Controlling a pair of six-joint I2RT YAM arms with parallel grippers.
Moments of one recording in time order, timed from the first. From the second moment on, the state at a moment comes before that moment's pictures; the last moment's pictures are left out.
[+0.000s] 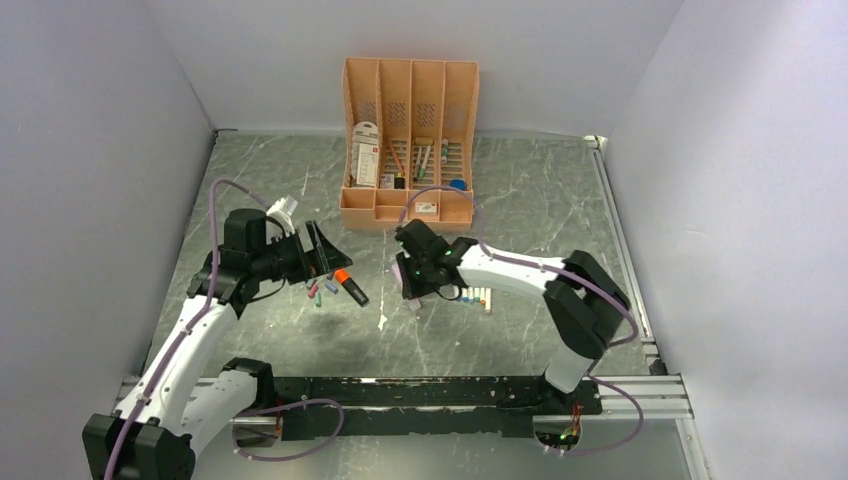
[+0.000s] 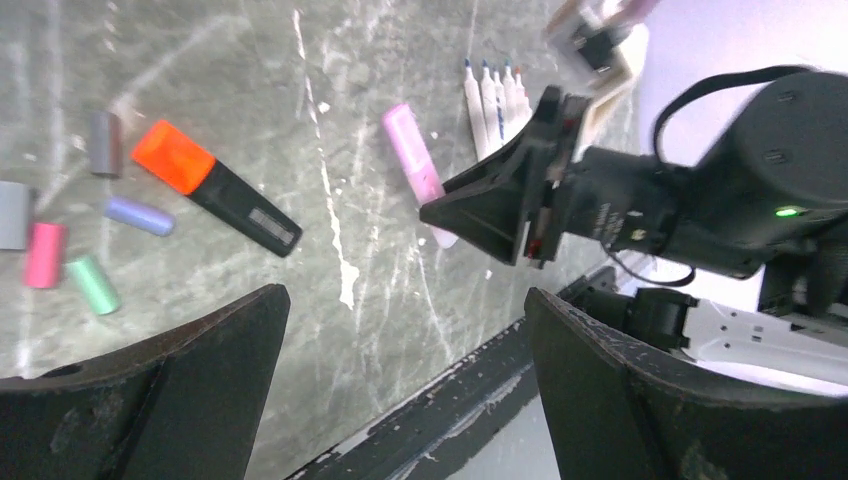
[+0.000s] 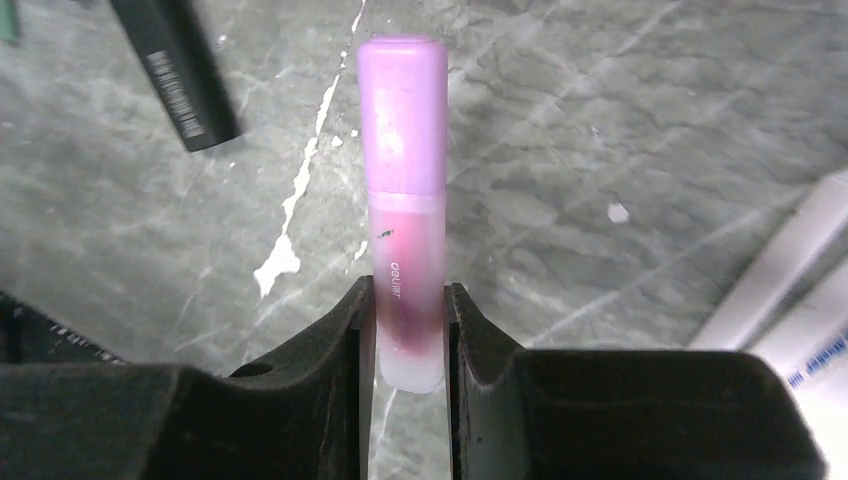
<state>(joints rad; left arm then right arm) -0.20 0.88 0.74 -0.51 0.51 -0.56 0.90 1.74 1.09 -0.42 0.02 0.47</state>
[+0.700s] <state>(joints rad) -0.29 0.94 0.46 0.10 0.66 -0.99 0.82 1.46 0.99 -0.26 -0.27 0.58</state>
